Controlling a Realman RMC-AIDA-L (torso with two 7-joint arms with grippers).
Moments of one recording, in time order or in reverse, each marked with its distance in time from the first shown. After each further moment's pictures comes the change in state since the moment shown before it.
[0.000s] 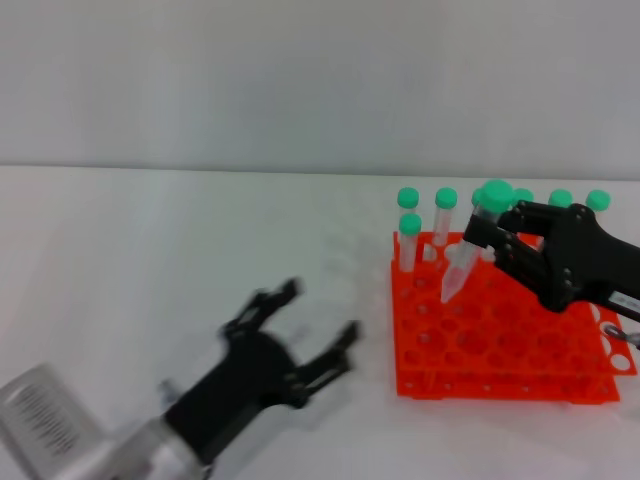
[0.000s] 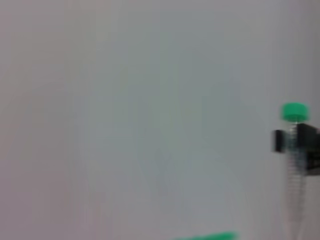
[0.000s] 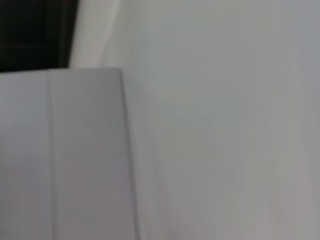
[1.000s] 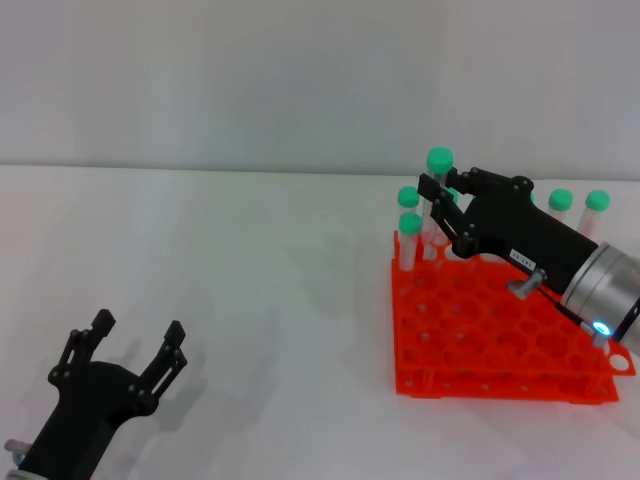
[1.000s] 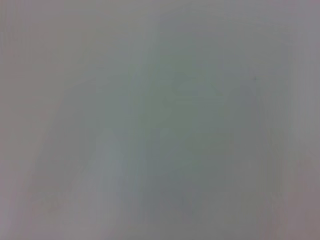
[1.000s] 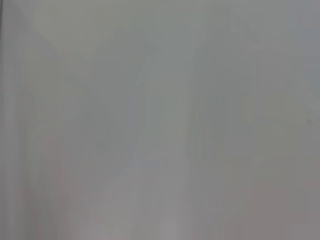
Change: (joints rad) left arm 0.197 0.004 -0.033 -0.030 -0.308 0.021 0.090; right arm 0.123 0.008 0.083 0.365 0.222 0.491 -0.511
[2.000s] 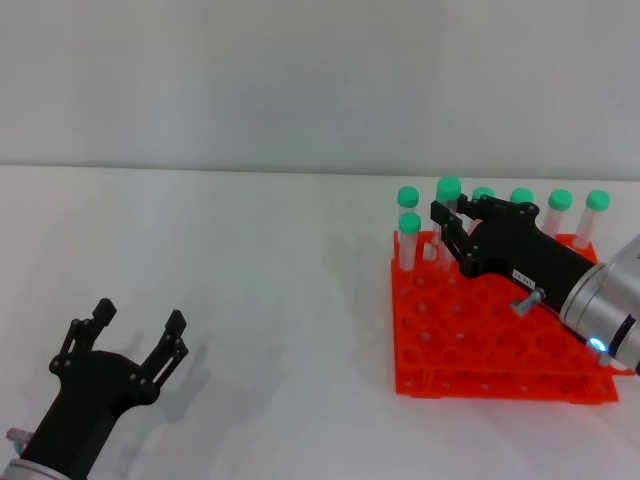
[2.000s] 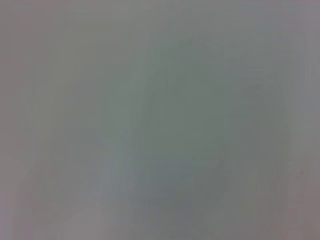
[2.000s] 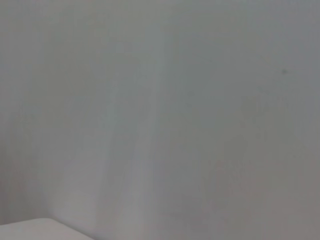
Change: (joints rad) left arm -0.018 0.002 -0.012 0.000 0.001 0.002 -0.003; right arm -0.014 0.000 0.041 0.041 0.004 0.140 -0.086
